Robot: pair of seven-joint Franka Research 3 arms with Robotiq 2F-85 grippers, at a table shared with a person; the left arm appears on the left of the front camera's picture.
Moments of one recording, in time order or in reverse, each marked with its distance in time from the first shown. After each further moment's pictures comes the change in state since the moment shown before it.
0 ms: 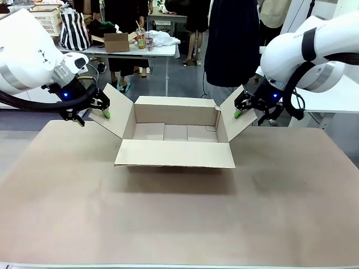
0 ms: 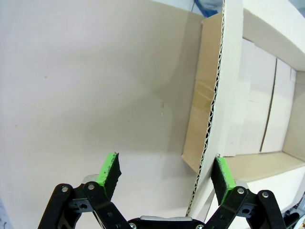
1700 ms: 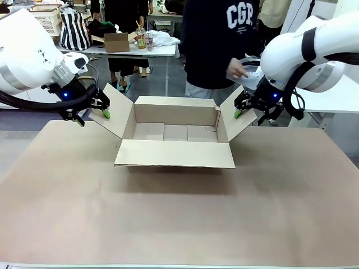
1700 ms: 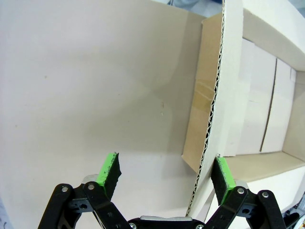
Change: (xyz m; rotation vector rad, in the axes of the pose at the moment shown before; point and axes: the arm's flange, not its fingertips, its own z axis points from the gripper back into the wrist) left arm 0.000 0.000 0.000 0.000 0.000 0.000; right arm 0.000 0.000 0.000 0.000 0.000 0.000
